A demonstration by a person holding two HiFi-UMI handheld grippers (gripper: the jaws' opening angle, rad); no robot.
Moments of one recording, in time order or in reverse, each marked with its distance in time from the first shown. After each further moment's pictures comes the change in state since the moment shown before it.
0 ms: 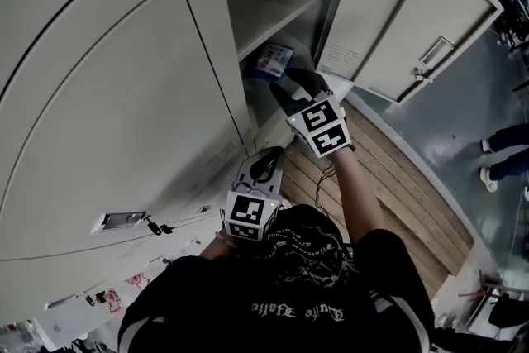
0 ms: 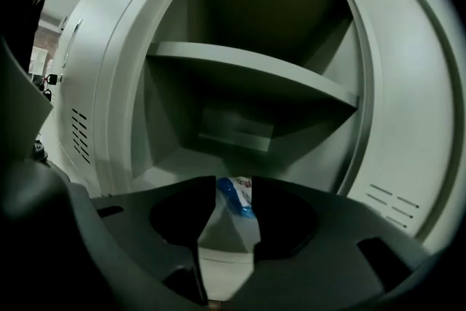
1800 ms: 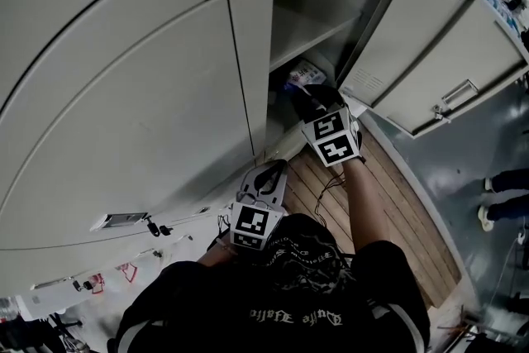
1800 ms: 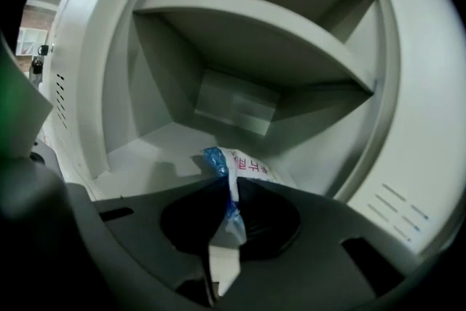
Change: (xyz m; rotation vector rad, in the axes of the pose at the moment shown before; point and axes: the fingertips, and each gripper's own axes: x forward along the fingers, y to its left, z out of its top) left arm 0.004 0.019 -0.015 -0.005 0.020 0.107; right arm 0.027 -0.015 -0.028 -0.089 0.154 -0.001
